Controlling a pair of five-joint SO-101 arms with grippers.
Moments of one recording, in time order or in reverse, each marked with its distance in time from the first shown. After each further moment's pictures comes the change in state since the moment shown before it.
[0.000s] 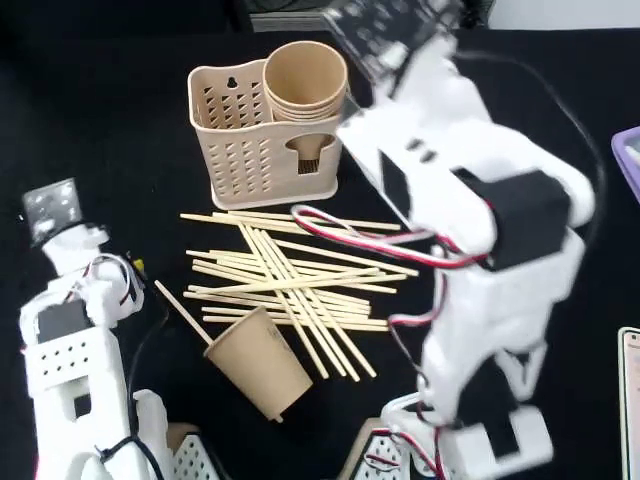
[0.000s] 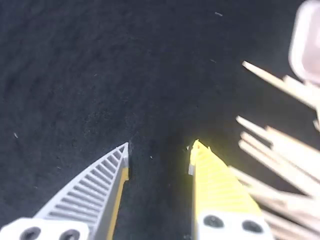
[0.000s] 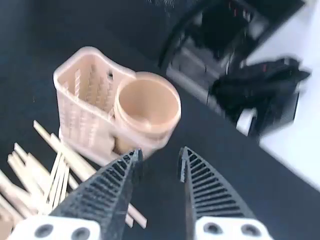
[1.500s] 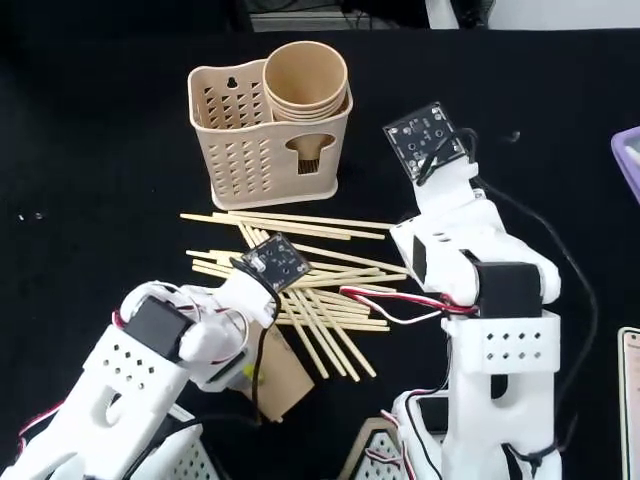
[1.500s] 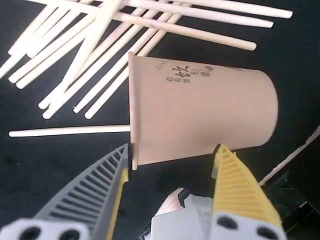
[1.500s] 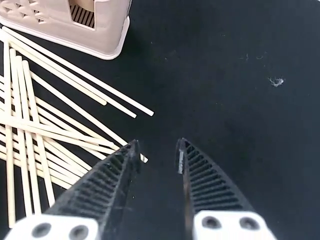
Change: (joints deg) left arm 49.8 0.1 -13.7 35.1 -20.1; right arm 14.2 -34.6 71.8 -22.1 -0.1
